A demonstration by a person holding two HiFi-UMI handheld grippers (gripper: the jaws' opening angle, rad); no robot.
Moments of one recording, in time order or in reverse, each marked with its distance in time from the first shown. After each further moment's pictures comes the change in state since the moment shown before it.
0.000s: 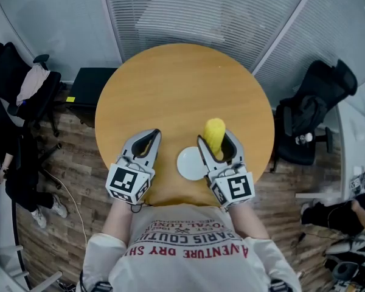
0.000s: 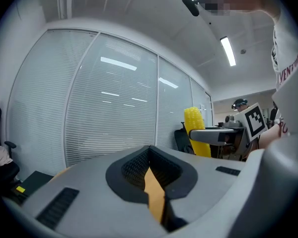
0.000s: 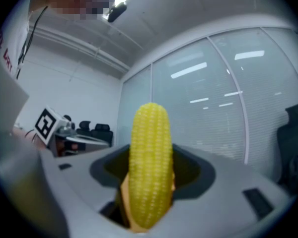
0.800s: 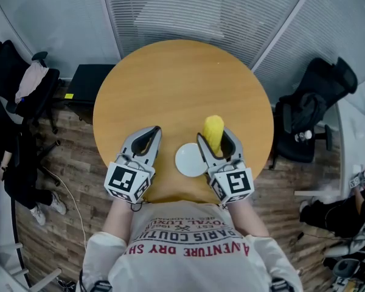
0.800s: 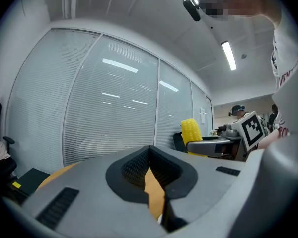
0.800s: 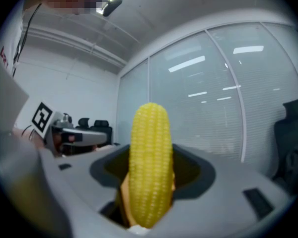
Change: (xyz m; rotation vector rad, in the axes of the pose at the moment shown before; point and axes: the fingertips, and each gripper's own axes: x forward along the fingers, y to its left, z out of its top) left arm 0.000 -0.008 0.006 -0.029 -0.029 -0.001; right arm -0.003 -0.007 -0.019 0.026 0.071 -0.015
